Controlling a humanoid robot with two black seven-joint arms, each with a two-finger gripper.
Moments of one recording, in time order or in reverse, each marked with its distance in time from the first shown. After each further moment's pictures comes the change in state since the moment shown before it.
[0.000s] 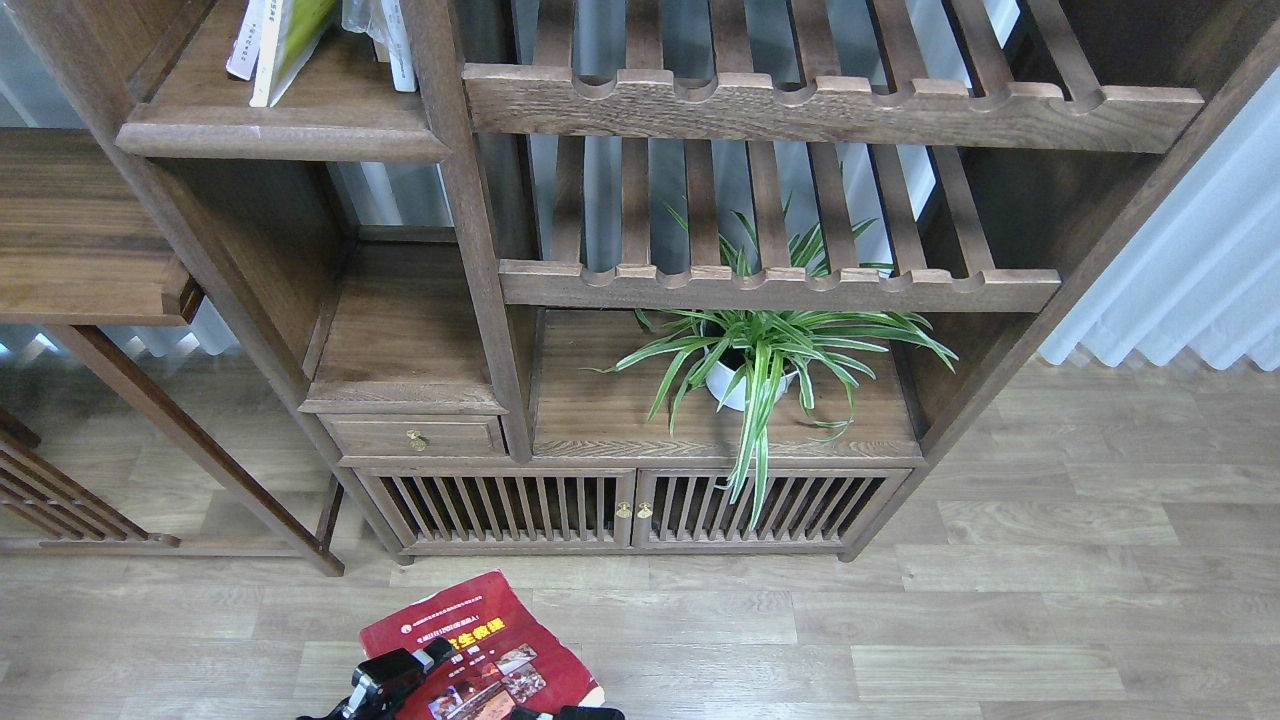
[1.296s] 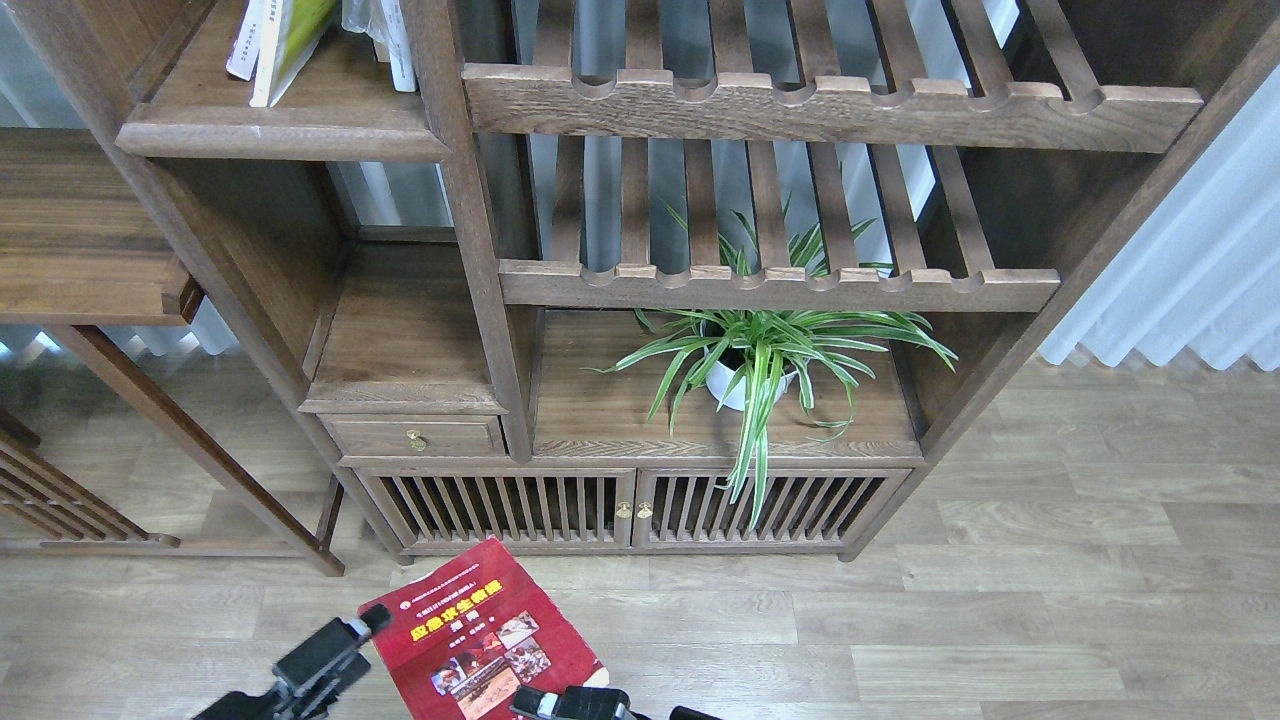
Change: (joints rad) left arm 0.025 0.027 -0.057 -0.026 0.143 0.000 0.005; right arm 0.022 -0.001 0.002 0.001 0.004 0.000 -0.006
